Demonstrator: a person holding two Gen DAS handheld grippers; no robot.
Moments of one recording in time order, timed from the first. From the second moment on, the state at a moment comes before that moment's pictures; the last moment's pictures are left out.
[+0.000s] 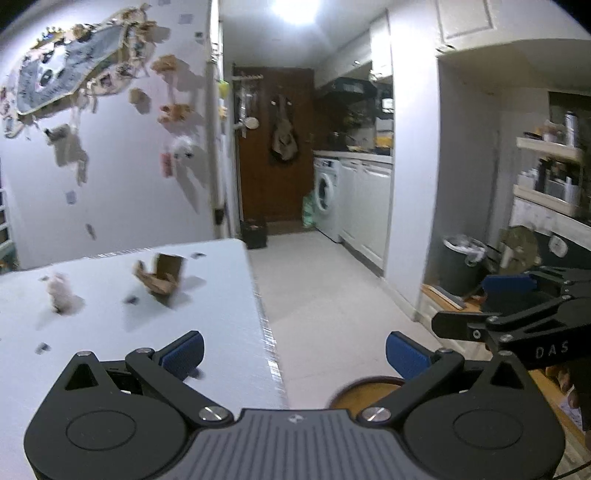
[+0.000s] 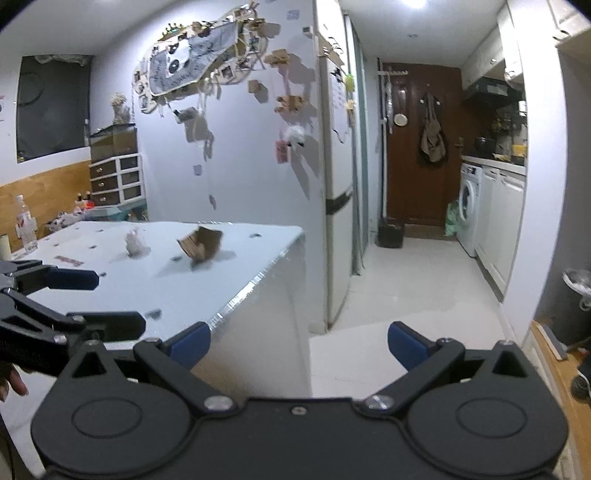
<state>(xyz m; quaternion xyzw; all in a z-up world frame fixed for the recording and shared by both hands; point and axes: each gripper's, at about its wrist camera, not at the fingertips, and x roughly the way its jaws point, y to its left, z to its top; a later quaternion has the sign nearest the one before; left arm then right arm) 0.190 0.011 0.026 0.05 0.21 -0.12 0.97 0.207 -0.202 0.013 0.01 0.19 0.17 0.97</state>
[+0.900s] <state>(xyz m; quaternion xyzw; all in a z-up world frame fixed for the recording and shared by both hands) 0.379 0.233 0.049 -0.01 0.23 0.11 0.97 0.343 -0.045 0.006 -0.04 0.19 0.24 0.95</state>
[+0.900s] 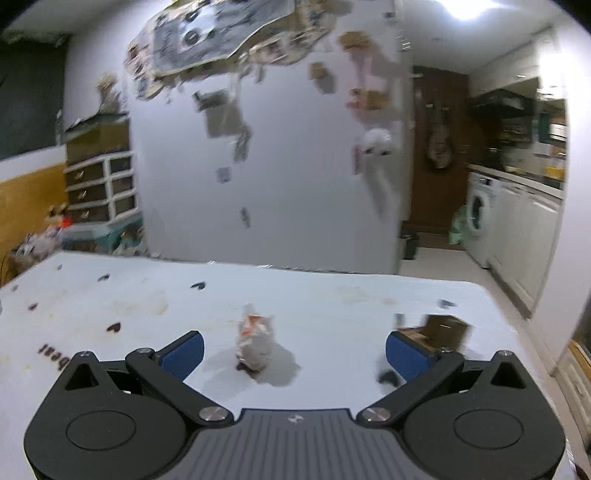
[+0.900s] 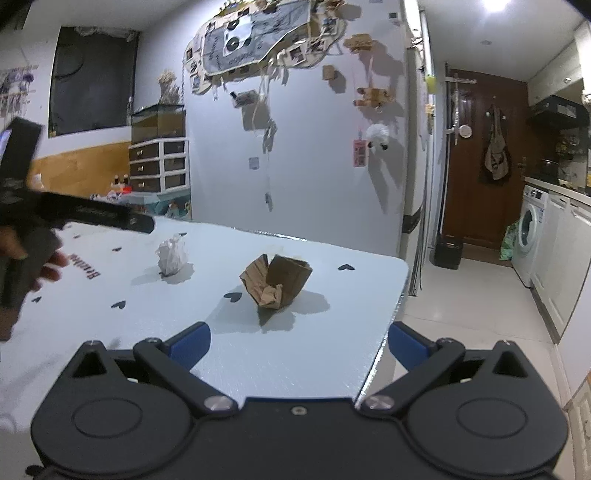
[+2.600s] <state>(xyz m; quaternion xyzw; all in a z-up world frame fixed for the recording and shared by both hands) 0.490 0.307 -0.029 -0.04 0.27 0.05 0.96 0.499 0.072 -0.028 -0.10 0.29 0.29 0.91</state>
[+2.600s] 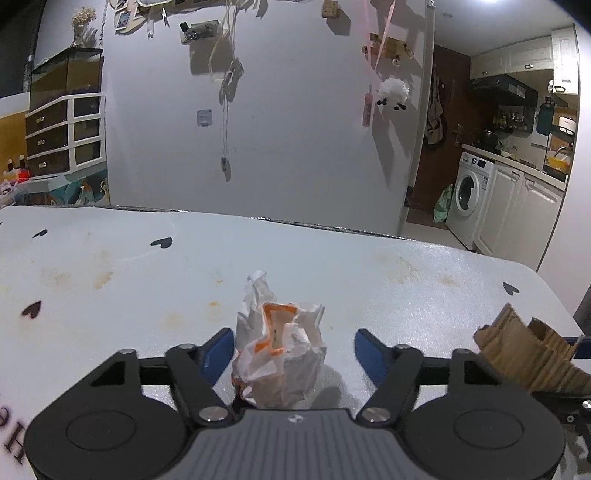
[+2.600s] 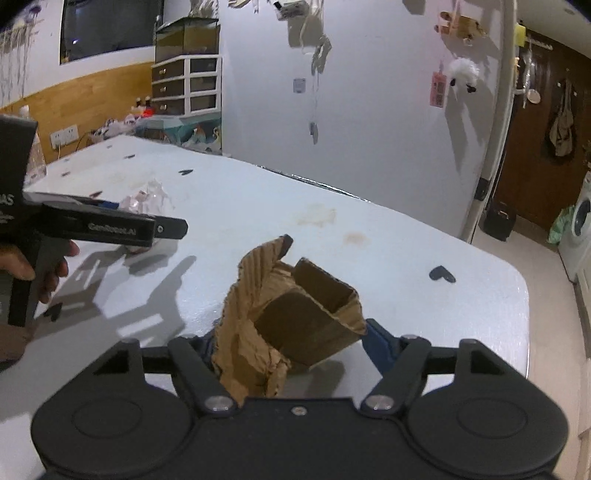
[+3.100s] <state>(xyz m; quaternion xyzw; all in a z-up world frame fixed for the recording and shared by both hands) 0.467 0.282 -0.026 -0.03 0.28 0.05 0.96 0.464 0.027 -0.011 -0.05 0.27 0.25 0.93</state>
